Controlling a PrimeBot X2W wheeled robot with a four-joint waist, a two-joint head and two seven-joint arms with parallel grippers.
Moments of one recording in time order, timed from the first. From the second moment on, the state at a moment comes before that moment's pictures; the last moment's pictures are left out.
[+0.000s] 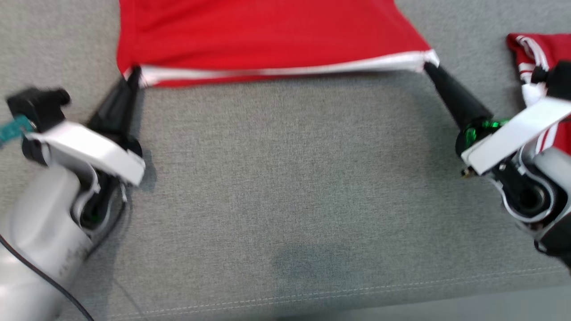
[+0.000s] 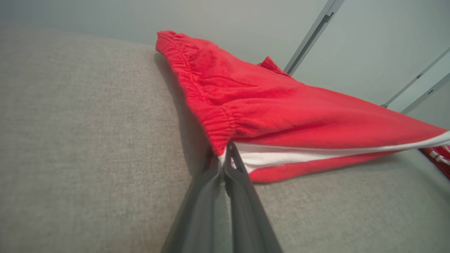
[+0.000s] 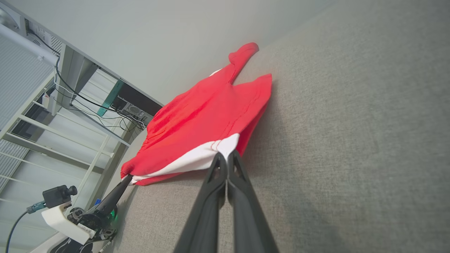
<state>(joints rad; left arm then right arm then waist) -0.77 0.47 -0.69 0.56 -1.02 -0.13 -0.27 -0.88 -0.62 0.95 0.23 1.57 0.13 -0.22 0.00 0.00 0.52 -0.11</state>
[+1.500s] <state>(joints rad) -1.48 0.64 -0.82 0.60 -0.92 -0.14 -0.23 -1.57 -0.43 0.81 0.58 1.38 0.13 -0.18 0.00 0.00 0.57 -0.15</state>
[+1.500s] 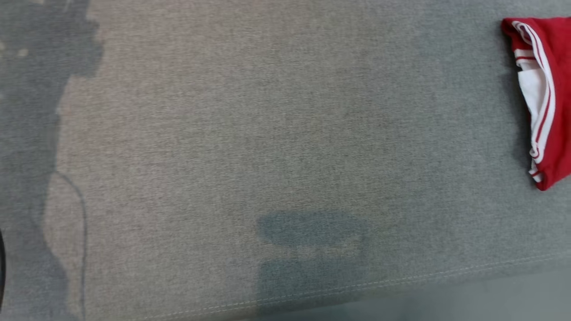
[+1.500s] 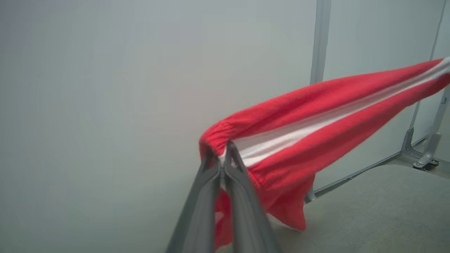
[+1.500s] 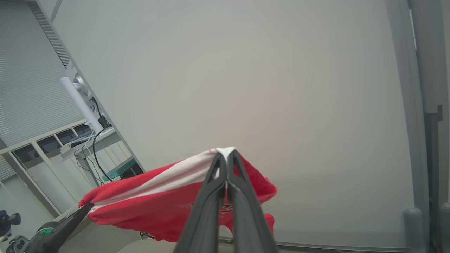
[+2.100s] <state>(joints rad) -0.80 0.50 -0.71 0.59 -0.96 -0.14 -0.26 -0.93 -0.63 0.93 0.22 1.62 0.13 -0.19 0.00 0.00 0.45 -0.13</state>
